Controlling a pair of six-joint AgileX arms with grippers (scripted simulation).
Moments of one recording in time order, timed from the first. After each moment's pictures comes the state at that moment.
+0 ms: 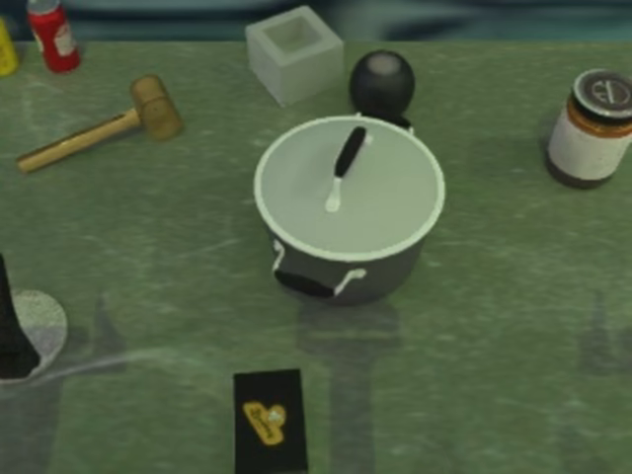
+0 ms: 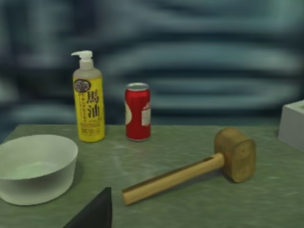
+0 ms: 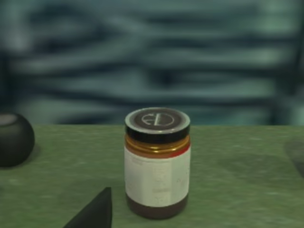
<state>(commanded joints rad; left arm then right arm) 0.00 0.00 0.00 0.00 0.00 0.00 0.00 0.00 0.00 0.00 0.00 0.00</state>
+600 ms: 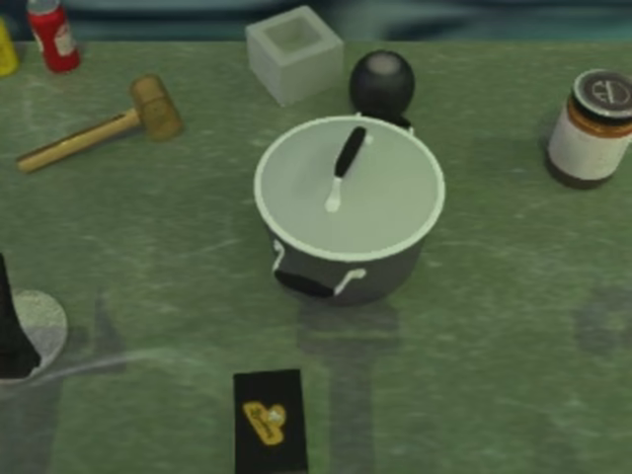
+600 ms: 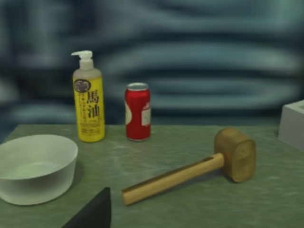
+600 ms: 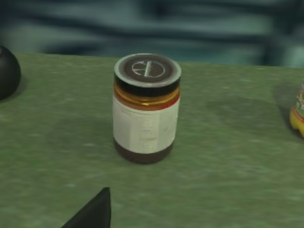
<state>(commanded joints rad) 0.00 0.00 0.00 0.00 0.00 0.00 -0.02 0.34 0.31 -0.23 0.00 -0.06</state>
